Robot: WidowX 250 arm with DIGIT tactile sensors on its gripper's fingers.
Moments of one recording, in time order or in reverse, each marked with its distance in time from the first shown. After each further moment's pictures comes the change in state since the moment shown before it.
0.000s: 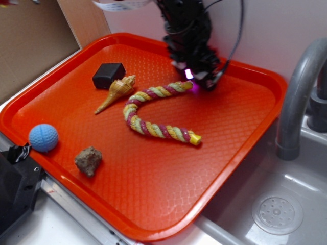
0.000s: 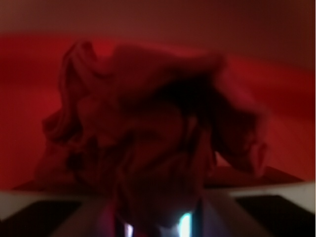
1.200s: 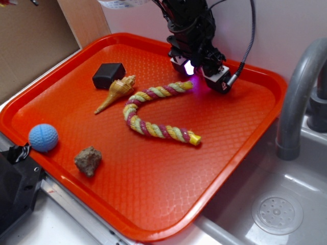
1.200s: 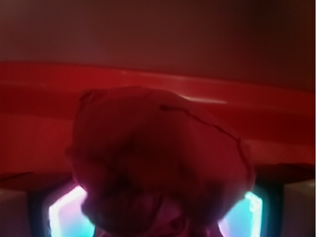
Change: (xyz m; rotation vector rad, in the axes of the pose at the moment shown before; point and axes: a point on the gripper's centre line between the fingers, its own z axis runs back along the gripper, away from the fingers) arm 0.017 -0.012 -0.013 -0.052 -0.030 -0.008
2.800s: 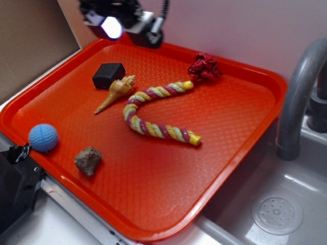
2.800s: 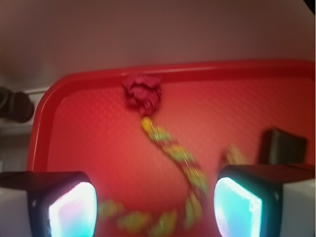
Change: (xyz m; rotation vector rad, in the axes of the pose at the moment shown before) arm -0.054 0.006 0.128 -0.043 -0.059 0.150
